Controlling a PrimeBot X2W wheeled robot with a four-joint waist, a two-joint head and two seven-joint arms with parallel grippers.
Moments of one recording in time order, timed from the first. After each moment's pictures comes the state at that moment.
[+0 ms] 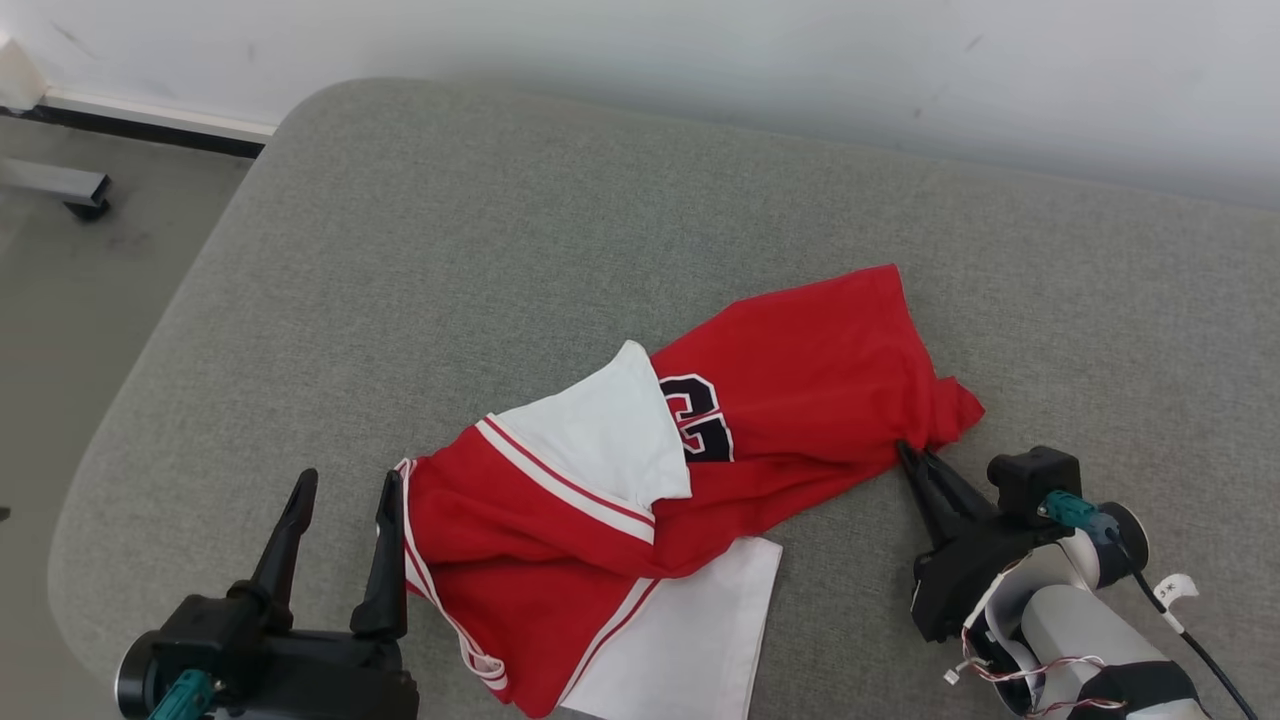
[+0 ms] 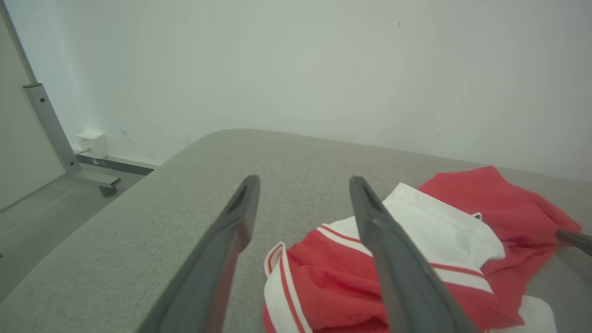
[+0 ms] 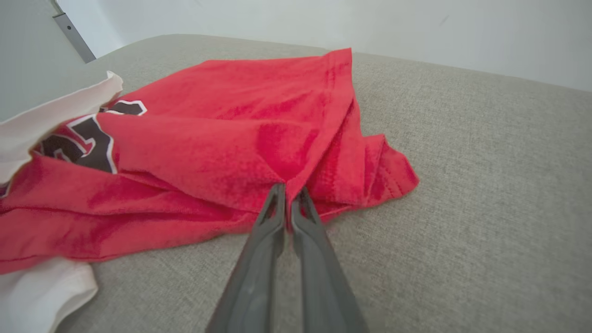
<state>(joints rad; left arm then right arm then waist) -0.11 0.06 -0.02 0.12 -0.18 -0.12 -0.26 -0.54 -0.25 0.49 0.85 0.45 0.13 -0.26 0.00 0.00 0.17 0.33</state>
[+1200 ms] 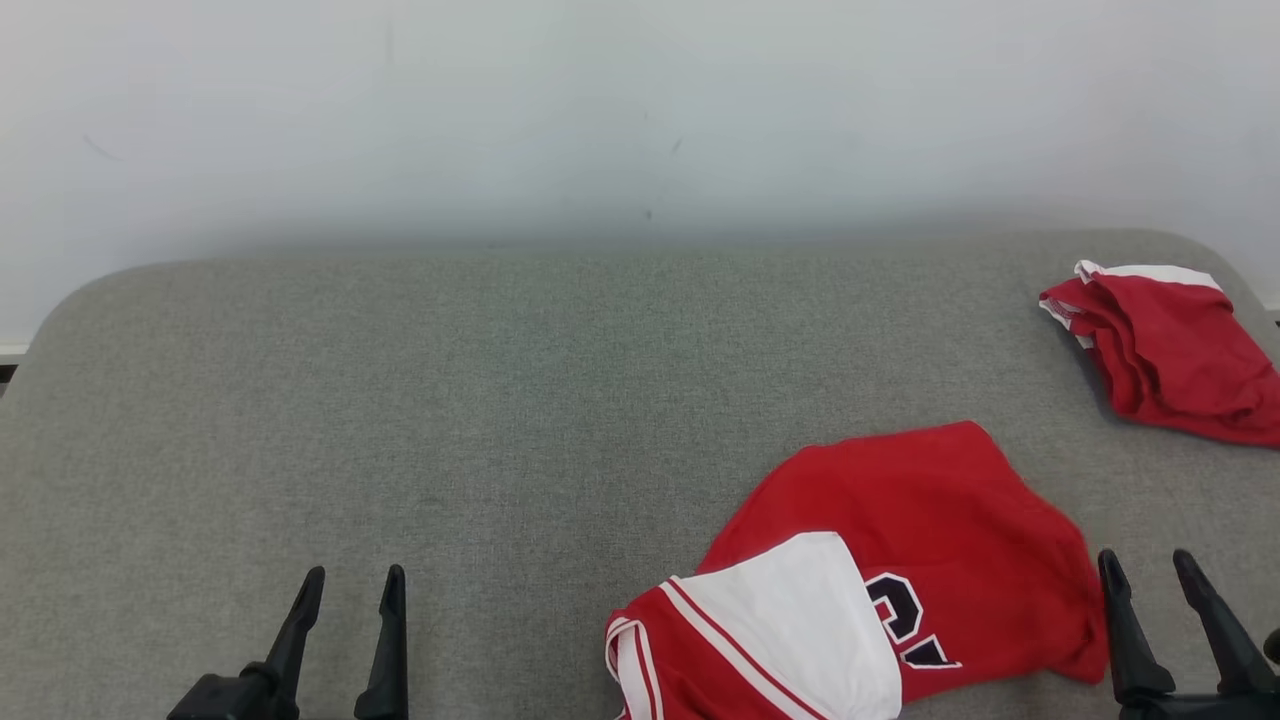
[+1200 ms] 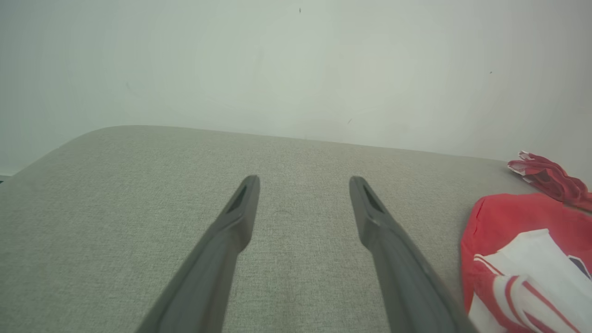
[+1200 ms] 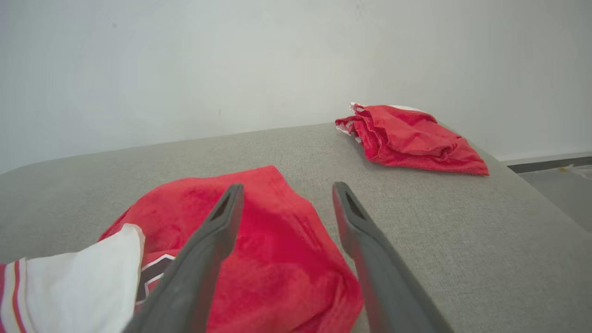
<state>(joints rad) 0.01 0.05 0.00 0.16 -0.18 -0.13 -0.26 0.08 -0.34 0.00 0.18 0.46 0.13 -0.17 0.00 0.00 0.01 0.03</state>
